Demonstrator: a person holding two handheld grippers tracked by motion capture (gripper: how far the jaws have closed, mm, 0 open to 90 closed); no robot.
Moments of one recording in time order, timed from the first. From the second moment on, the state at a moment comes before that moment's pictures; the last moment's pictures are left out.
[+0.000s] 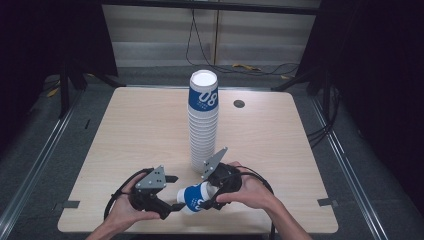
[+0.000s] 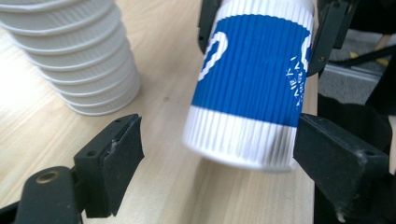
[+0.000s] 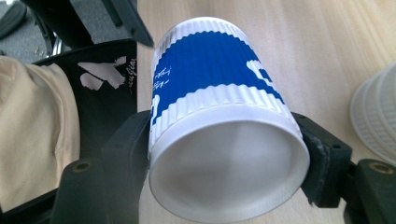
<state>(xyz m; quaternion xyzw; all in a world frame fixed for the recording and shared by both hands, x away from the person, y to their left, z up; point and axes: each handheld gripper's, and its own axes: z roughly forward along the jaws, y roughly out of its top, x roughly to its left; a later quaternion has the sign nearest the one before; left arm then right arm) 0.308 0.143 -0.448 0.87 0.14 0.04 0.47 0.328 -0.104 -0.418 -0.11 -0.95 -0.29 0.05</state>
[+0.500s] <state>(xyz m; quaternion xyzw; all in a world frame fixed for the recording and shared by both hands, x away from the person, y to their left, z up) 0.307 0.157 -0.443 0.85 0.14 0.02 0.51 0.326 -0.139 -0.427 -0.17 -0.91 -0.38 0.03</state>
